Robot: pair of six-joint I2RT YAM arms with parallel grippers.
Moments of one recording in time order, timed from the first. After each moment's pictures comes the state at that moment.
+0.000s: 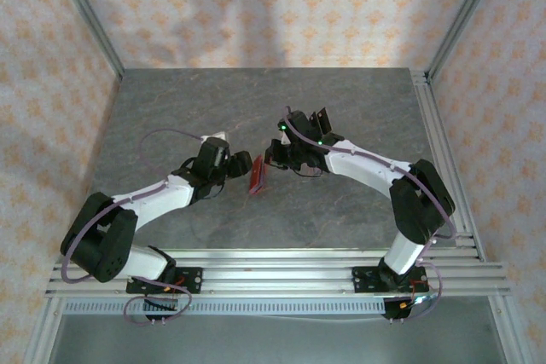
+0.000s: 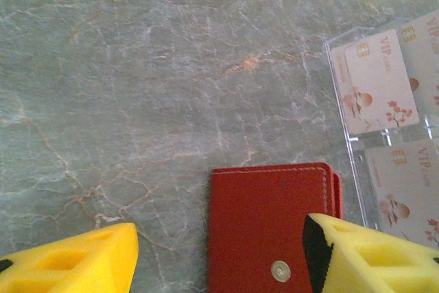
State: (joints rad) left arm -0.46 1.39 0.66 0.01 -0.02 -0.72; right arm 0.71 1.69 1.20 -0.35 -0.31 0.83
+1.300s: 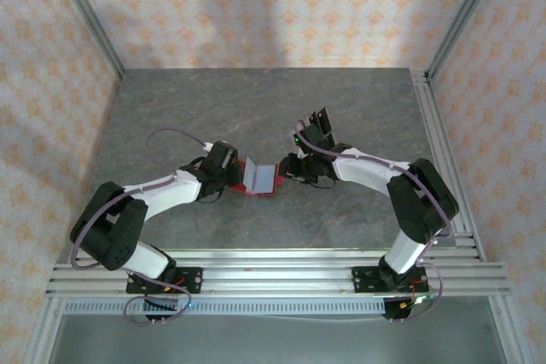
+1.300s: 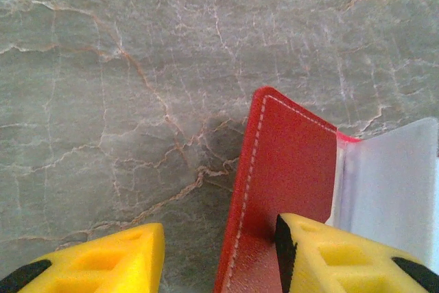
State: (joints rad) left arm -0.48 1.48 0.71 -0.21 -0.16 -0.68; right arm 0.63 1.68 1.01 -0.34 -0.28 0.79
